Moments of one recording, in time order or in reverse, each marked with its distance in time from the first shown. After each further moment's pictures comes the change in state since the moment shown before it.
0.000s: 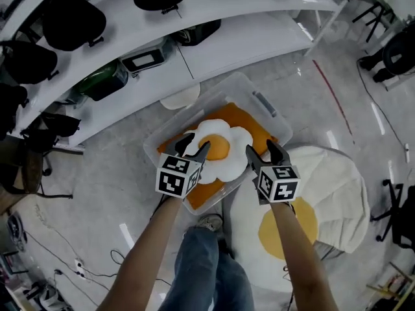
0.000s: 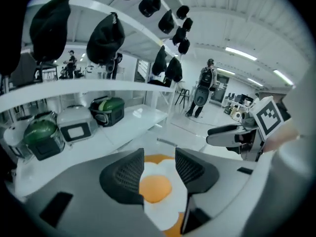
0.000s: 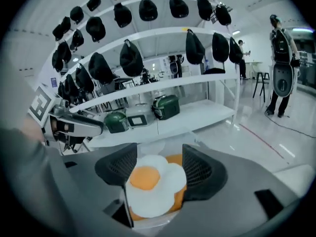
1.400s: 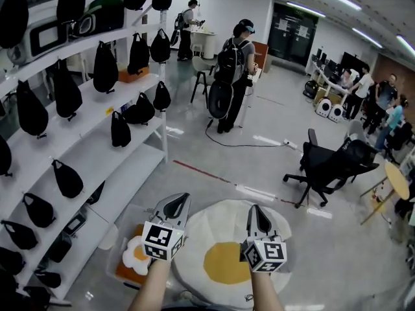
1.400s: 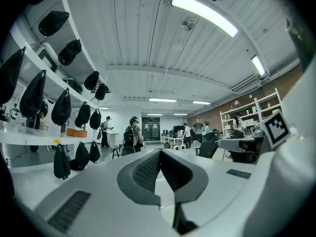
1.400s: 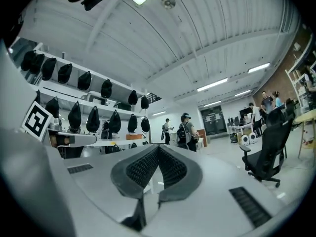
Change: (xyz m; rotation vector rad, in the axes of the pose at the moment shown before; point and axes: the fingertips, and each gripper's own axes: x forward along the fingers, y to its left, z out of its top) left arm -0.321 -0.430 0.385 0.438 -0.594 -0.655; right arm -0.666 -0.007 0.223 0.164 -0.774 -0.845
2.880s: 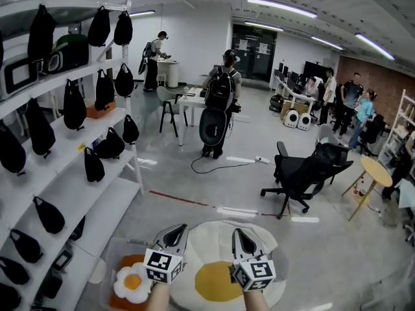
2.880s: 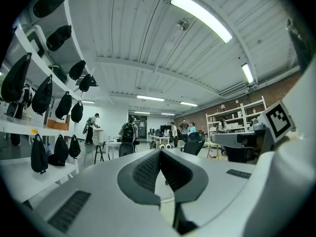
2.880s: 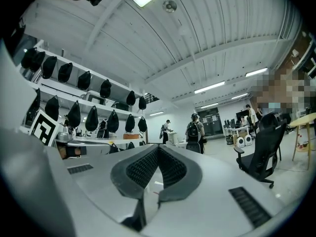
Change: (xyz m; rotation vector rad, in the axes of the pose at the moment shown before) left arm 0.023 -0.077 -0.021 -0.020 0.006 -0.176; right arm -0.048 -0.014 0.008 -0.017 -0.009 -0.040
